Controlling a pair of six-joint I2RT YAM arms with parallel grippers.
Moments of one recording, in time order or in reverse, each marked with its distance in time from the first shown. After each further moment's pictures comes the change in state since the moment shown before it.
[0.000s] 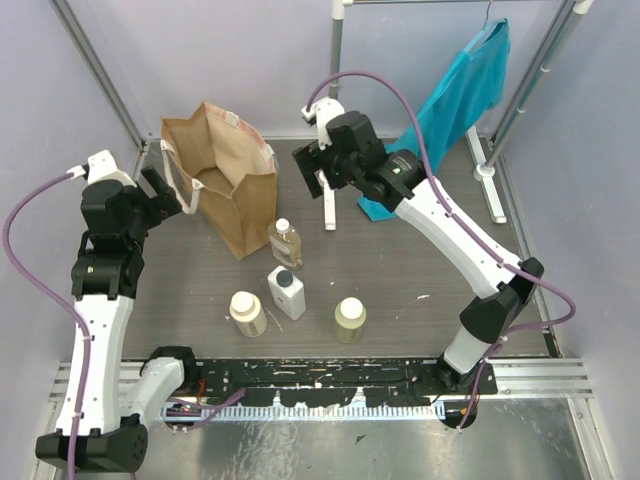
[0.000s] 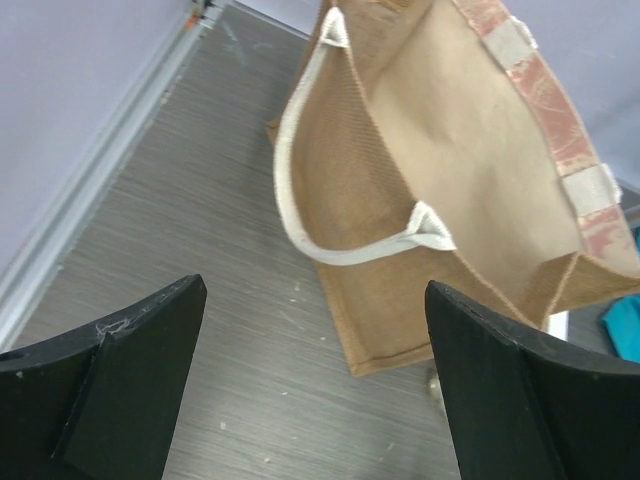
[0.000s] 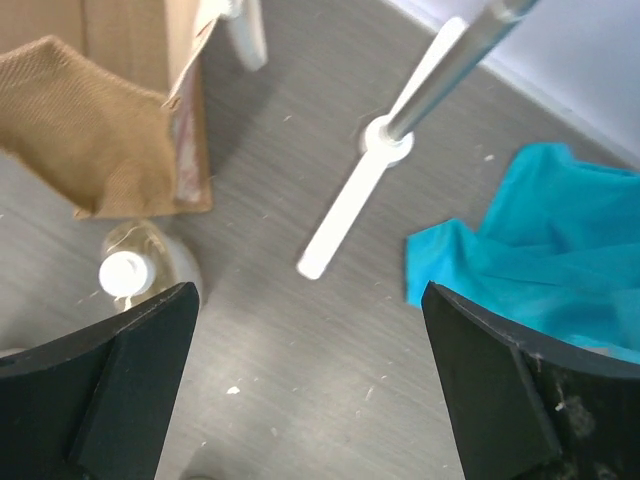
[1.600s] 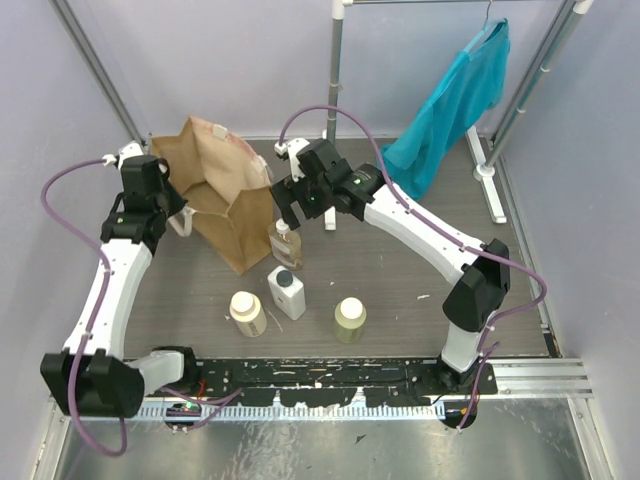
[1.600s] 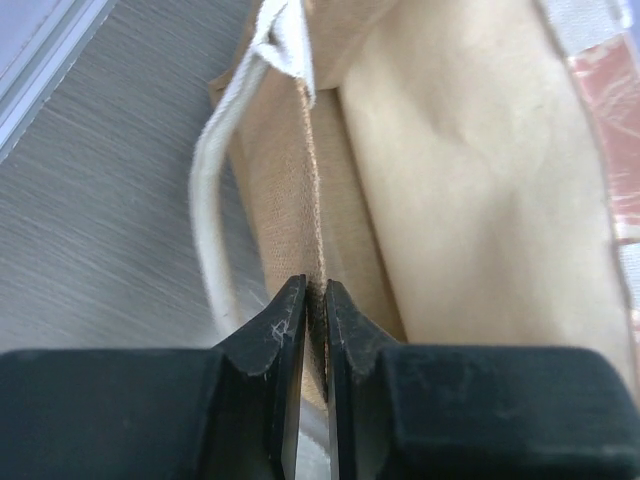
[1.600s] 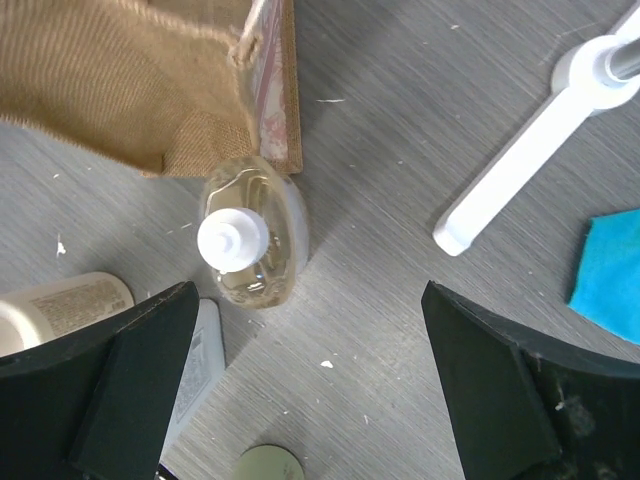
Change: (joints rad) left arm -0.029 0.348 0.037 0.063 -0.028 -0.181; right arm 0.059 0.129 -0.108 0.025 -0.236 0.109
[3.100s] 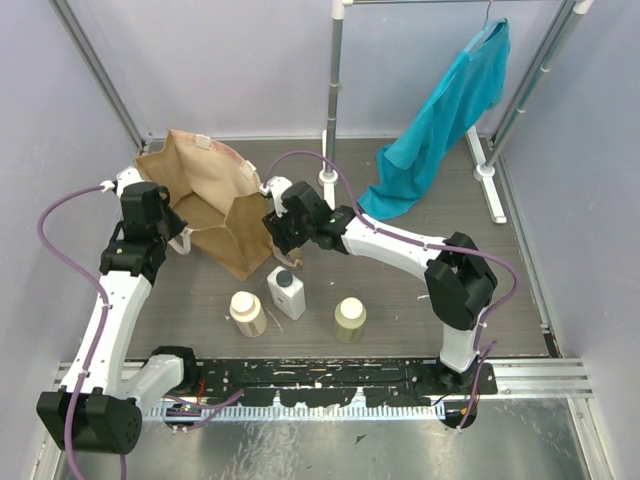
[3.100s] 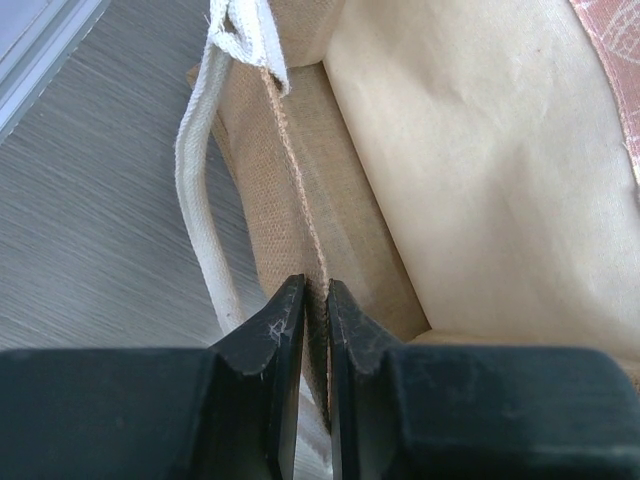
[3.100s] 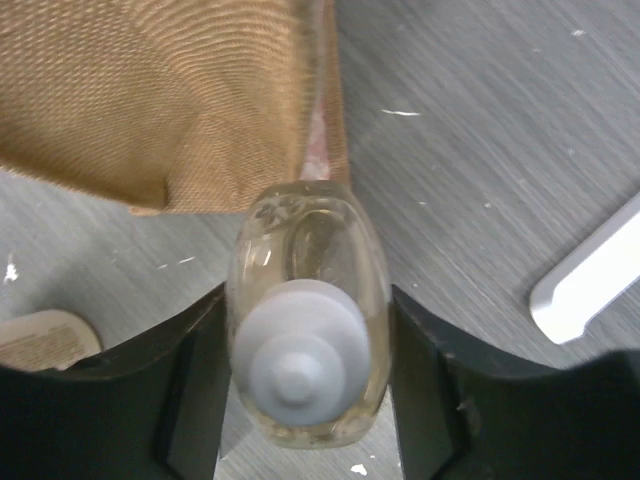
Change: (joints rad) left arm -0.028 -0.219 -0.187 -0.020 -0.035 -0.023; right arm 0.080 0.061 -0.362 0.471 -0.010 -0.031
